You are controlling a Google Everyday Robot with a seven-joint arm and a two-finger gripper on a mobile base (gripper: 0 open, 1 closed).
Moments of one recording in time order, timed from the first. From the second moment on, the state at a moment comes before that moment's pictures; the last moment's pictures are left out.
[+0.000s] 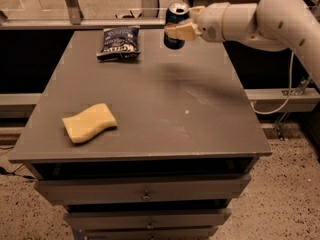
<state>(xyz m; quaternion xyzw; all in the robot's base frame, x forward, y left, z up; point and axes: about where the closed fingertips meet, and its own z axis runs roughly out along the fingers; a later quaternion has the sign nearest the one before) 0.738 -0.081 0.970 -0.43 0.66 0.21 0.59</state>
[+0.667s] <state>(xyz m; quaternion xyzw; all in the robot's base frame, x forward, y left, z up) 0.811 -0.041 0.938 -0.45 0.68 0.18 0.56</state>
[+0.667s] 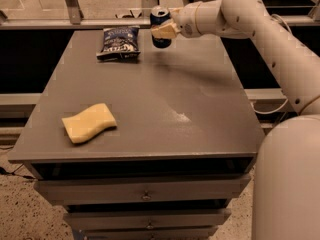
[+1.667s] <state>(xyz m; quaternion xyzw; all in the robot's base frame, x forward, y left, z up) 0.824 -0.006 0.903 -0.46 0.69 0.23 0.52</state>
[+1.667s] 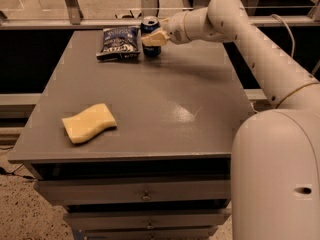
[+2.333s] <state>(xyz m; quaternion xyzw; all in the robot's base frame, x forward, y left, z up) 0.822 0.001 0.897 -0.45 0.69 0.24 0.51</state>
